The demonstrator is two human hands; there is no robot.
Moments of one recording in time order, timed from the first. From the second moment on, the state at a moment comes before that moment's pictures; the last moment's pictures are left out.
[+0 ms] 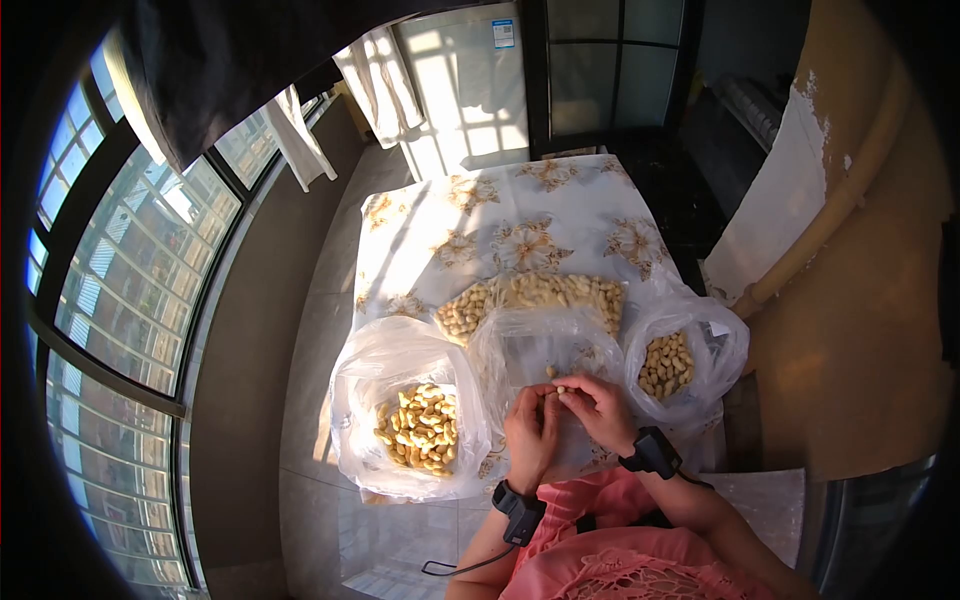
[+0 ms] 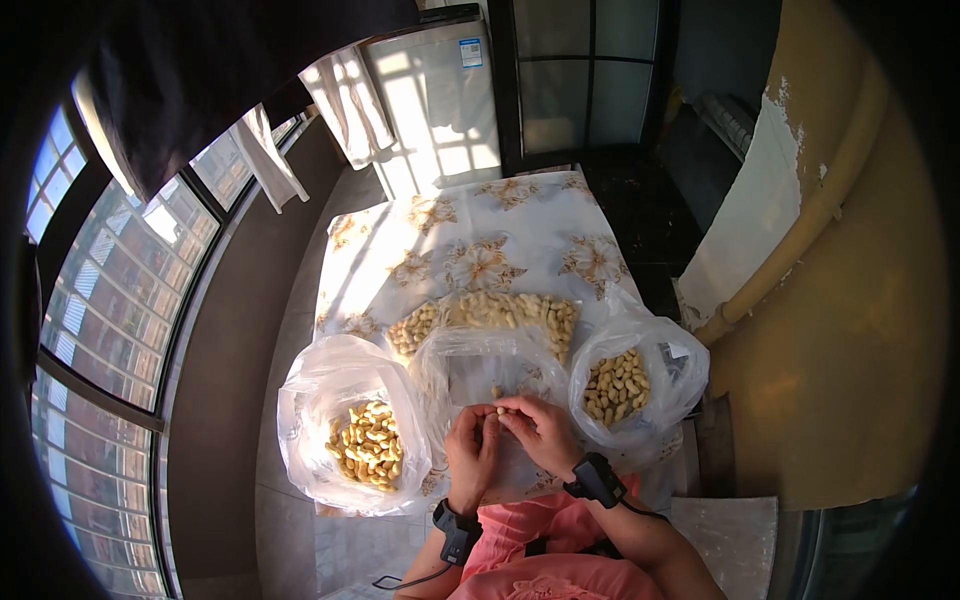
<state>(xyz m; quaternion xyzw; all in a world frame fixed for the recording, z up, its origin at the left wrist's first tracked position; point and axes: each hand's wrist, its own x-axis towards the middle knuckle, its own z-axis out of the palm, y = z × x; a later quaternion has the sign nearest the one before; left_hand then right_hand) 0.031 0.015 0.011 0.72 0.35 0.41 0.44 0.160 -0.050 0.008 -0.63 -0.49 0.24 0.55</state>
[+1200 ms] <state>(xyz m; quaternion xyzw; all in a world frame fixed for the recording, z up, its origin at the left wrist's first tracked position) 0.032 0.016 0.015 0.71 0.36 0.41 0.45 0.162 -0.050 -0.003 -0.62 -0.45 0.28 0.57</state>
